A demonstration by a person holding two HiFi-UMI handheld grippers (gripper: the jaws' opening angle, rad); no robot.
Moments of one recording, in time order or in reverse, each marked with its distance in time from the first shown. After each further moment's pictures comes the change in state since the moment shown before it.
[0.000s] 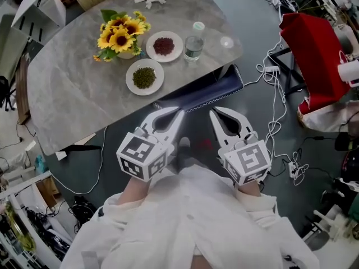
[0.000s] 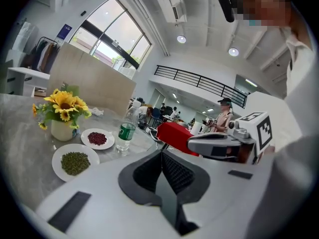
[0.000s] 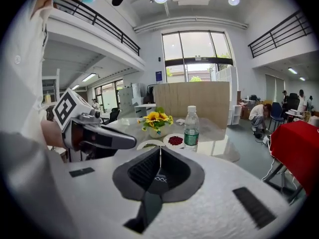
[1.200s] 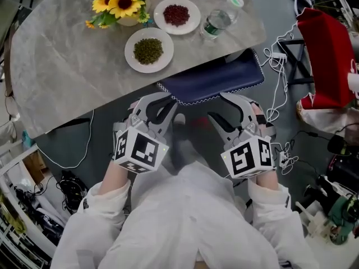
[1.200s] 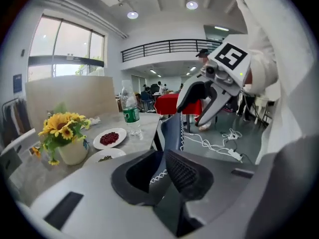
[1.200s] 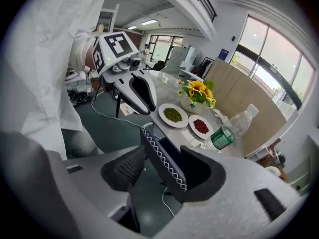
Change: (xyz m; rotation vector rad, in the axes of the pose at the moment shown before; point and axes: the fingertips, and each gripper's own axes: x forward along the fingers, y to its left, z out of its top) left arm -0.003 0.068 -0.080 0.526 0.267 0.034; right arm 0.054 0.027 -0.081 -0.705 0.423 0.269
